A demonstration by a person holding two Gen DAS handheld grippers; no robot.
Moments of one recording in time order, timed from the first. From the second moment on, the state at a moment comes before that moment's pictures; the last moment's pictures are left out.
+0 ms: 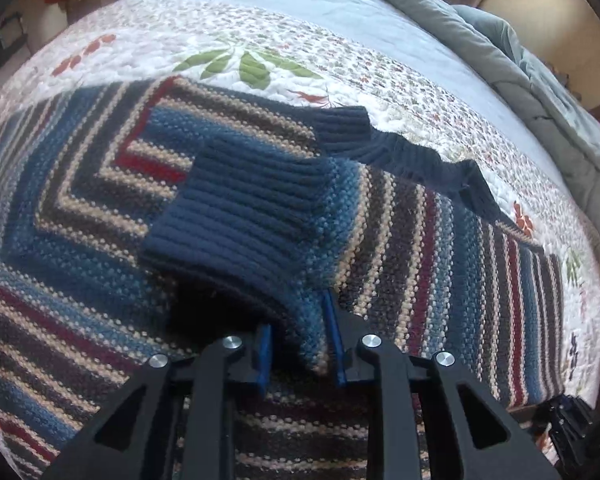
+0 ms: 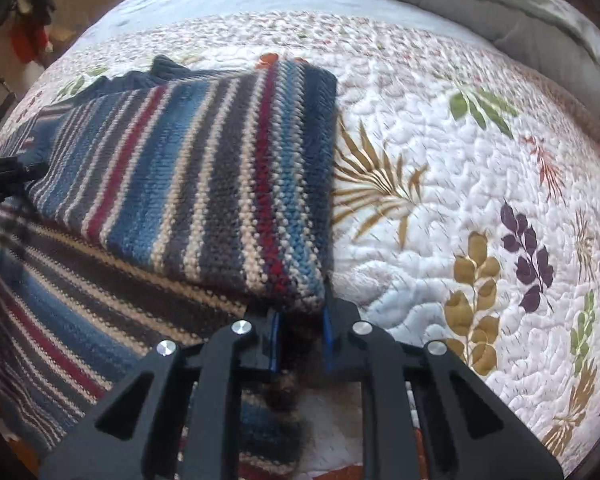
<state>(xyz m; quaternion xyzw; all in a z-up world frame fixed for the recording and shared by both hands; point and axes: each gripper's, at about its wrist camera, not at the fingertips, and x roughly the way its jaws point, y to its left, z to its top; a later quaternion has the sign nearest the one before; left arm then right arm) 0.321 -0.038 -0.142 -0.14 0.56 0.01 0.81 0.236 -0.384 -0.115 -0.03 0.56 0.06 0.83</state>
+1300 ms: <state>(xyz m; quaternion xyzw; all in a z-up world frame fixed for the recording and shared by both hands) 0.252 0.425 -0.130 -0.35 0.49 0.28 0.75 0.201 -0.184 -0.098 -0.10 0.58 0.17 0.79</state>
